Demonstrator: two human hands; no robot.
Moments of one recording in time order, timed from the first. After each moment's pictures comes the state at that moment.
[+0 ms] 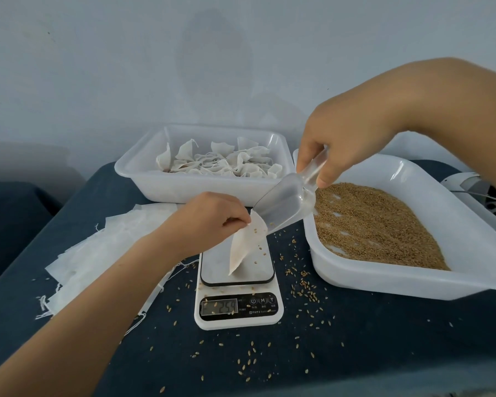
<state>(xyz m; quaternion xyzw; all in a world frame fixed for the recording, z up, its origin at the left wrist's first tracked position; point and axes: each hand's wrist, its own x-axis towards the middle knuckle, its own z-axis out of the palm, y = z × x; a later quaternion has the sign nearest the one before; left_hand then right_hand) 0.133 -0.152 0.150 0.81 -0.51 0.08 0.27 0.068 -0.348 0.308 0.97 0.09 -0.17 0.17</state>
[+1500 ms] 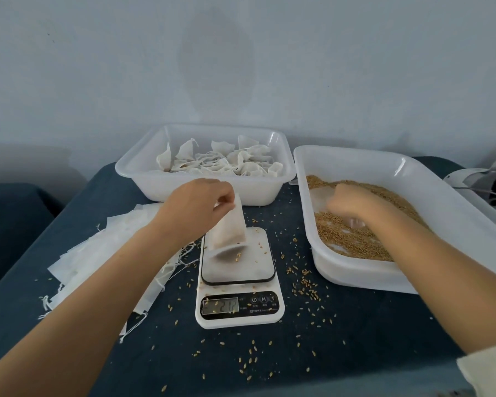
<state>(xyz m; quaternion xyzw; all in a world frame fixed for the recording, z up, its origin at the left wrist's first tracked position) 0.158 -0.150 0.145 0.87 -0.41 0.13 0.22 0.087 -0.416 0.153 0.93 -0.33 -0.10 -0.13</state>
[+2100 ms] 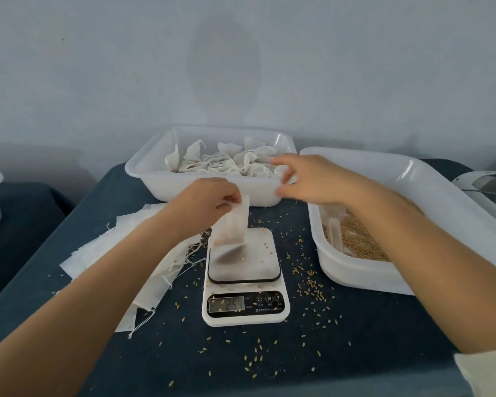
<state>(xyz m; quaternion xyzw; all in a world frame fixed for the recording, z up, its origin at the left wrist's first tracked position) 0.168 -0.146 0.150 0.85 -0.46 0.09 0.22 0.096 -0.358 0.195 0.99 -0.02 0.02 -0.16</state>
